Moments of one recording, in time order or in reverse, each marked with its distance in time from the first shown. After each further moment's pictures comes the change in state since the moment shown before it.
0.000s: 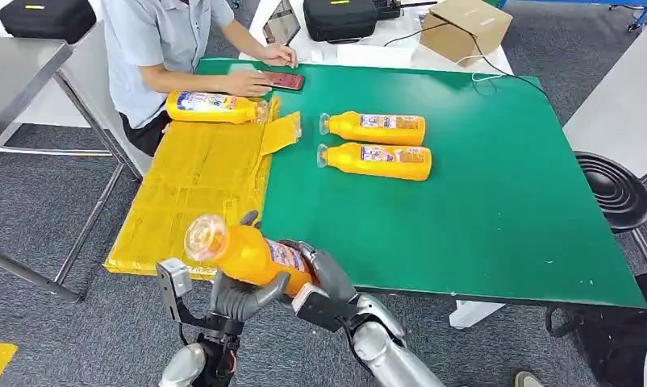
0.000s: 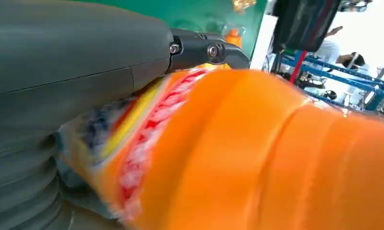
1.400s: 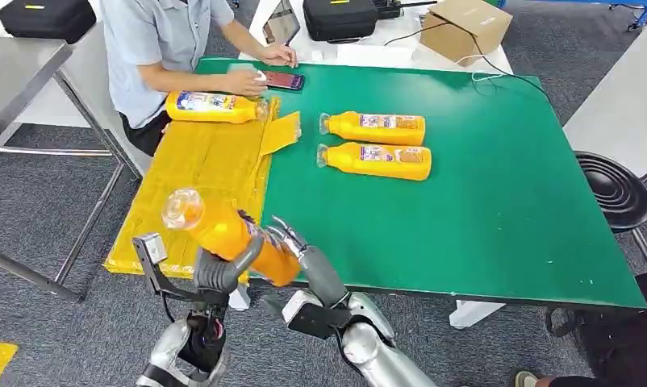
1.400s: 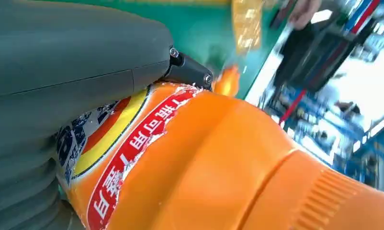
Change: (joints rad) left arm -0.090 -0.016 0.117 0.030 0.132 0.126 0.067; right arm 0.010 0.018 0.044 -0.075 -0.059 -0.123 -0.063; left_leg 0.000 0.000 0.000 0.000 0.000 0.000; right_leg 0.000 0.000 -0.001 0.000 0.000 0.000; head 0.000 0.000
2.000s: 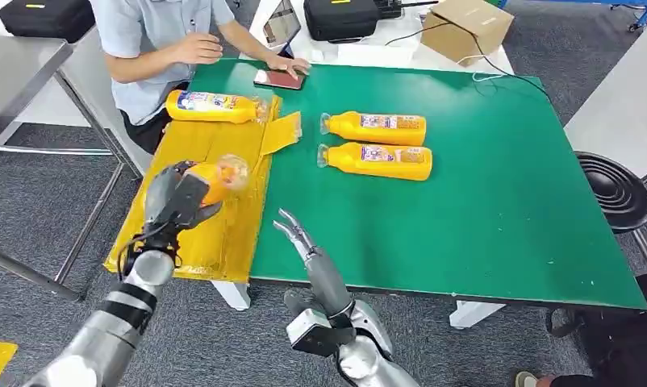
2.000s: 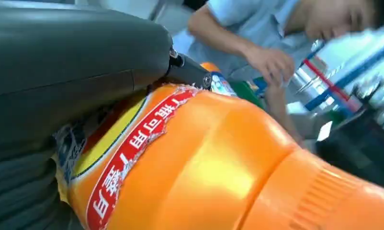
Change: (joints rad) left arm -0.404 0.214 0.049 0.413 -1.045 0.235 0.161; right arm 0.076 0.015 -0.001 -0.129 0.011 -0.084 -0.057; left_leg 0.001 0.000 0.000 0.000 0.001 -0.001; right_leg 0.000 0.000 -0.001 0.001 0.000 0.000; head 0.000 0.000
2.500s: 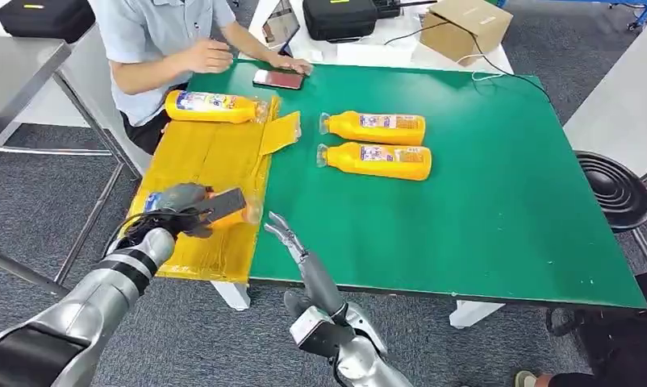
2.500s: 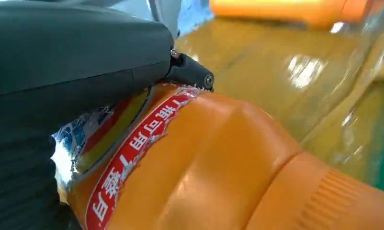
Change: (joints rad) left arm -0.242 0.008 -0.133 0.455 -0.277 -0.337 0.157; right arm 0.010 0.022 -0.001 -0.001 -0.116 0.117 -0.015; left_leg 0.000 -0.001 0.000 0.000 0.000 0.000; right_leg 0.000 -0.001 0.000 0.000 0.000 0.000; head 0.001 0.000
